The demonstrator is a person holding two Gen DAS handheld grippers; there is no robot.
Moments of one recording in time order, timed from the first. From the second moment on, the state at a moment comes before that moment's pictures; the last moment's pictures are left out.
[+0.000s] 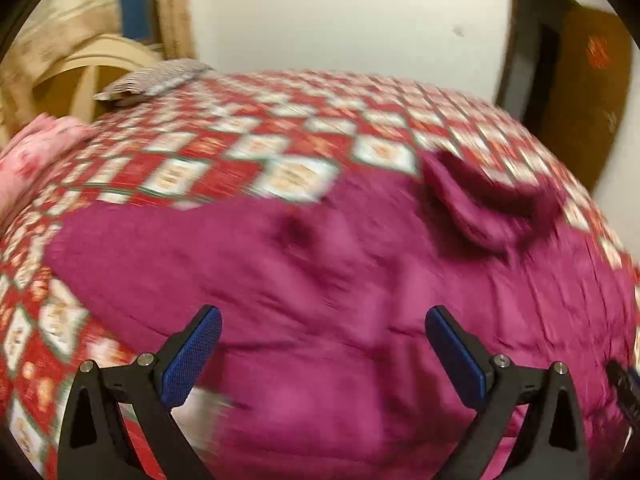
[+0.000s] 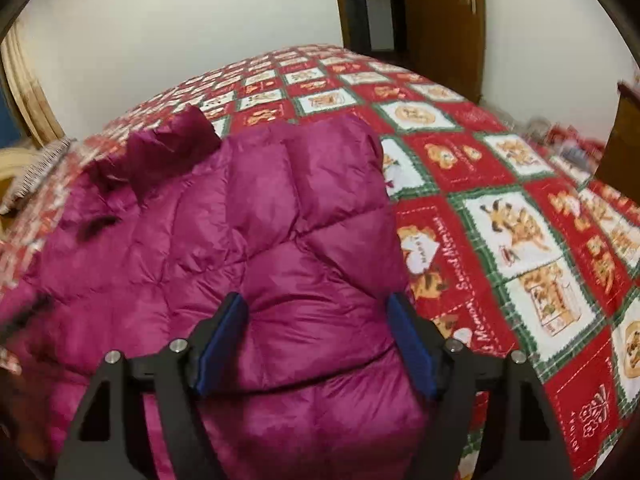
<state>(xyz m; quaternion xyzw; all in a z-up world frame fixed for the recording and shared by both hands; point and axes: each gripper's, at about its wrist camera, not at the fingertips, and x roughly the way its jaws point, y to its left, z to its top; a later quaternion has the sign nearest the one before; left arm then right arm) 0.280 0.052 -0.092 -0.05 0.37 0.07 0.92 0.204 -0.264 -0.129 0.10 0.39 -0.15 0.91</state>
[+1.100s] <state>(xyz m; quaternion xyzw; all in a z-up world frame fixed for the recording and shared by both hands) 0.274 0.299 -0.104 -0.18 0.31 0.33 0.87 0.205 -0.259 -0.135 0.09 0.38 -0.15 0.91</state>
